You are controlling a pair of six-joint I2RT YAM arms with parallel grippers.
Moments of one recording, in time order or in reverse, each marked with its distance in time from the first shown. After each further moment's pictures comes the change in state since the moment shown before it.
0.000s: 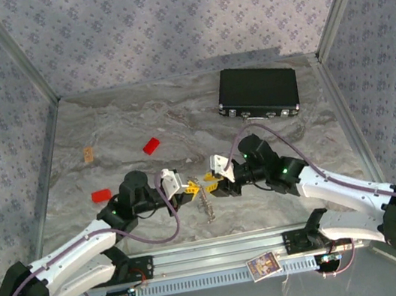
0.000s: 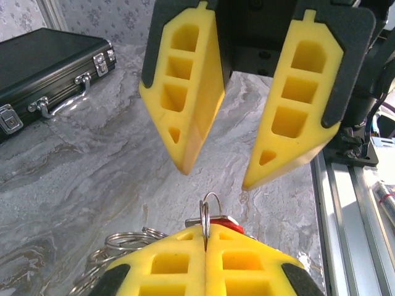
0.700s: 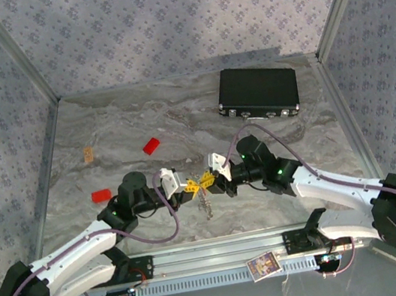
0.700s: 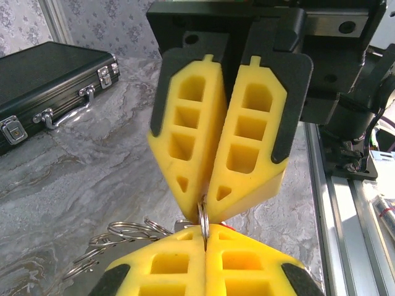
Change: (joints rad) left arm 0.000 0.000 -0.014 0.060 0.004 -0.031; right arm -0.007 0.061 -0.035 0.145 -0.038 0.083
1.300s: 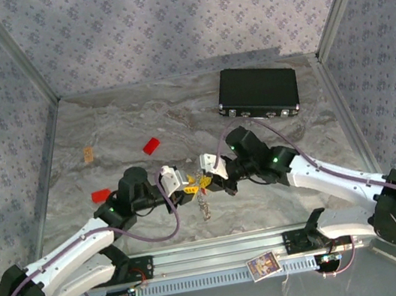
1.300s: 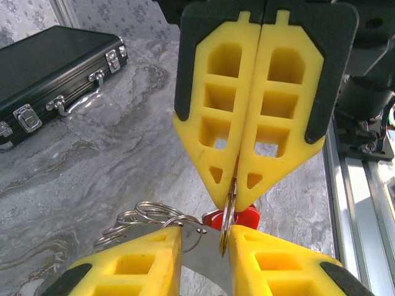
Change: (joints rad) left arm 0.001 -0.012 0.089 -0.201 -0.045 0.092; right arm 0.027 0.061 0.250 -0.424 0.034 -0.225
